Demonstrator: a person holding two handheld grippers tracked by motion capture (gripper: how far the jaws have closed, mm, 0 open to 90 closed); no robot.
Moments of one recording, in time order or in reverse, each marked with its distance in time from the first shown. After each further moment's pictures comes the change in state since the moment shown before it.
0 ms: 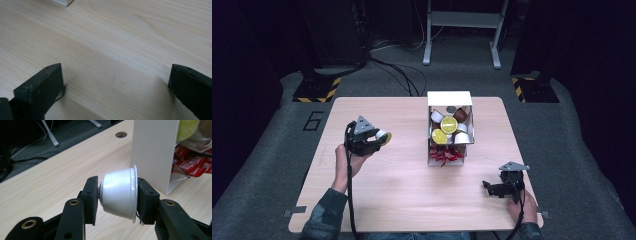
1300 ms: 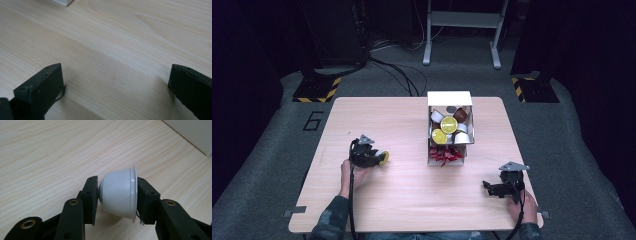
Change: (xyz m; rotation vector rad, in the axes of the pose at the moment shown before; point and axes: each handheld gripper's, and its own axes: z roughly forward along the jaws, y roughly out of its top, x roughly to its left) left arm 0.022 -0.086 0.070 0.193 -0.068 -0.180; right arm 0.001 0.000 0.000 0.002 -0.002 0.009
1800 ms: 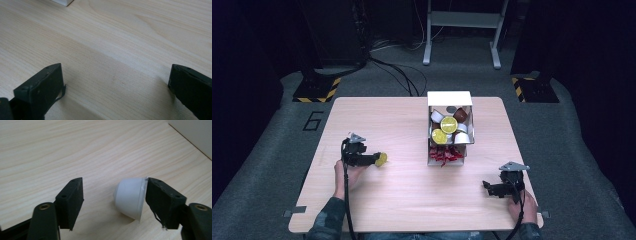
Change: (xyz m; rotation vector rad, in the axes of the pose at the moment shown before) left arm 0.013 -0.004 -0.022 -0.069 0.085 -0.085; right arm 0.000 0.000 0.000 -0.002 0.000 -0.002
